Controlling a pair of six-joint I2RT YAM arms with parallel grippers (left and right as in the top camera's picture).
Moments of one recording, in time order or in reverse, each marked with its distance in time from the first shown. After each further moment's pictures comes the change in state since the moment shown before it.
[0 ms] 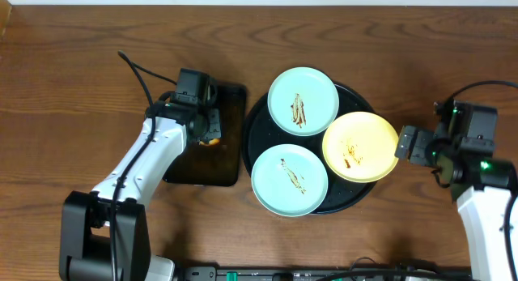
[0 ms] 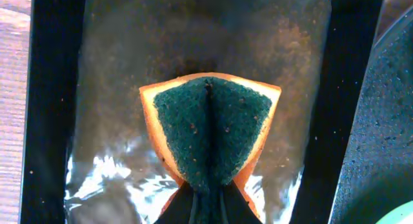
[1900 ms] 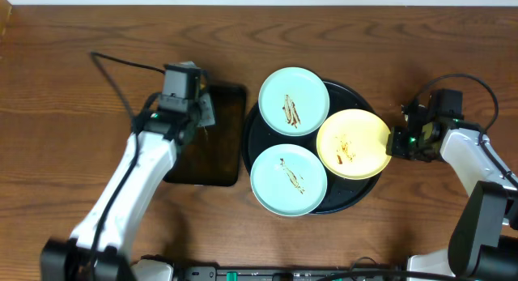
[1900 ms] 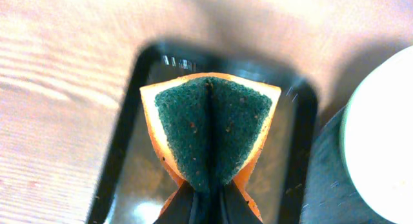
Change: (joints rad) left arm 0.000 -0.179 -0.005 0.109 -0.120 -0.053; right arm -0.024 0.492 0.014 0.182 -0.222 -0.077
